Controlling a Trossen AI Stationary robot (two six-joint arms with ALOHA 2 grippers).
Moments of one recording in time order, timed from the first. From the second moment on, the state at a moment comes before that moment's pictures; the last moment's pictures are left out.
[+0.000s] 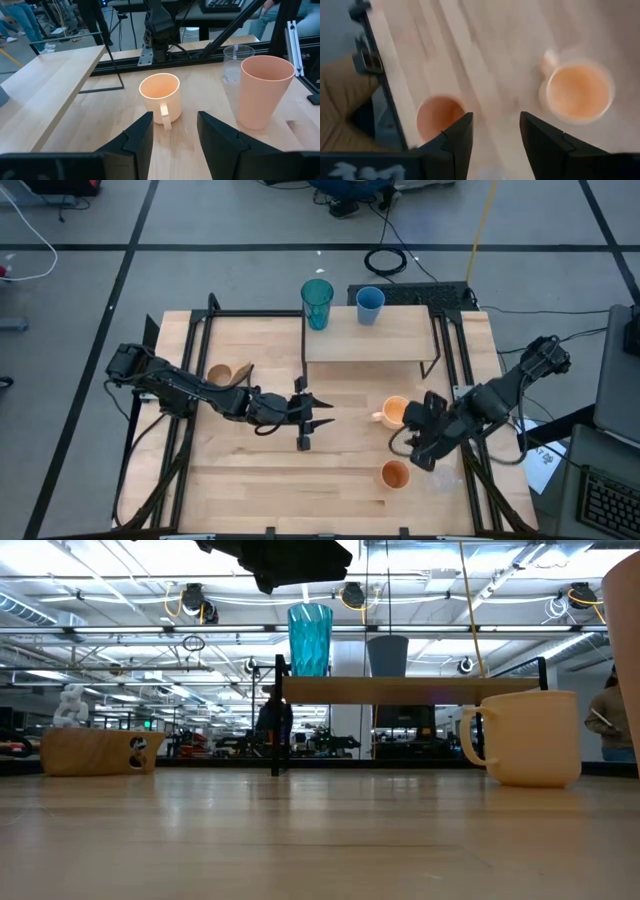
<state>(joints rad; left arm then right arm) -0.26 1.55 0.96 0.29 -0.33 0.05 0.61 1.31 1.39 -1.26 0.21 0.99</state>
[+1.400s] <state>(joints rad) -0.26 1.55 0.96 0.26 -0.31 0.04 0.92 1.65 1.39 -1.36 -0.06 1.97</state>
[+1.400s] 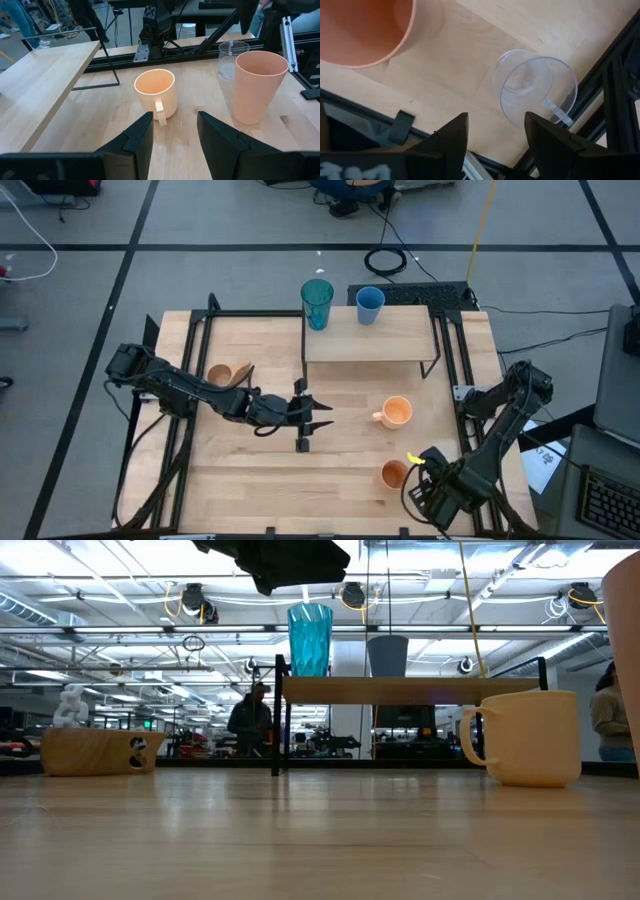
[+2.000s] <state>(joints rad) -0.26 1.55 0.96 0.27 -0.31 0.03 0.91 1.68 1.25 -1.26 -0.06 1.92</state>
